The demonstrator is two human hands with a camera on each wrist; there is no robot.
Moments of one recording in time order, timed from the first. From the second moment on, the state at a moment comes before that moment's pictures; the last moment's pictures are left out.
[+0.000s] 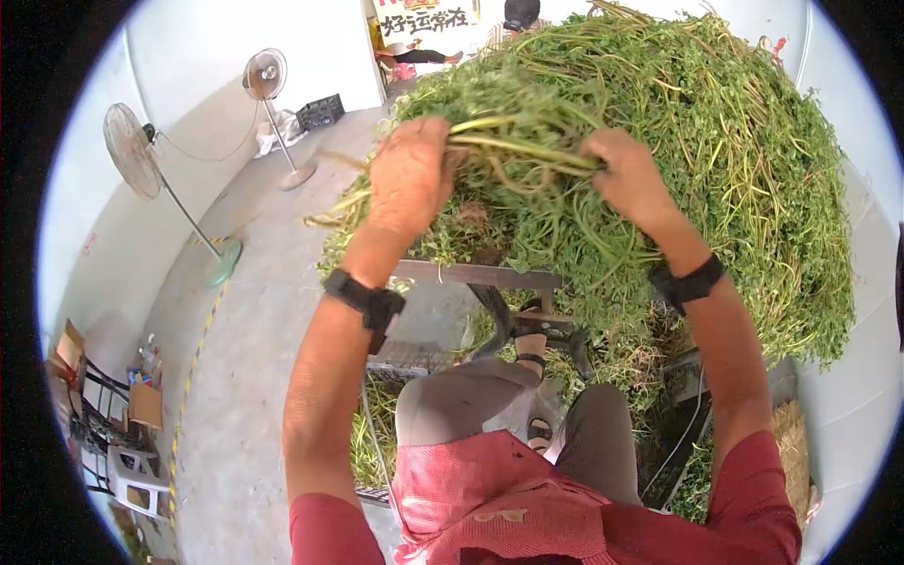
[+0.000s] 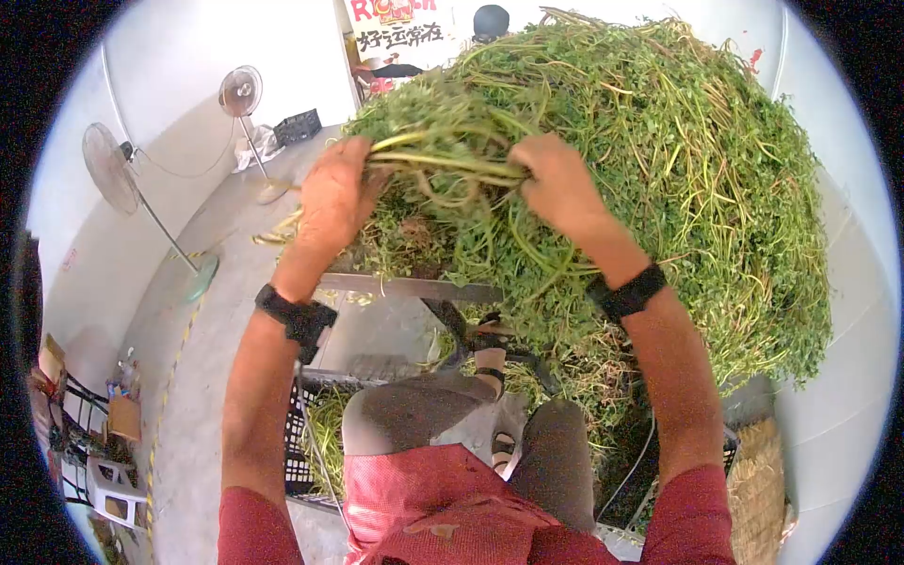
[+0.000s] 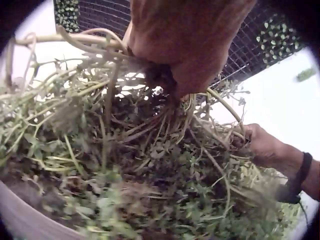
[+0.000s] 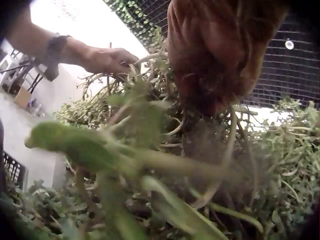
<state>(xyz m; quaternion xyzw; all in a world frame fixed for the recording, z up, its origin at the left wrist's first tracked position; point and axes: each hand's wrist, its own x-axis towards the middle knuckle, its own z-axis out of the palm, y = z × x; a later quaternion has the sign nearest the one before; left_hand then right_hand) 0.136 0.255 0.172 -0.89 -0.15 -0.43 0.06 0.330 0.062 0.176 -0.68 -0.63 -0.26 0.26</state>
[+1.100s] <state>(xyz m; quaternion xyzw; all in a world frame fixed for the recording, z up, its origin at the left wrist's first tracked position) 0.149 0.131 0.054 -0.93 0.00 -0.33 -0.13 0.301 0.078 0.120 -0.69 -0.66 -0.29 0.07</state>
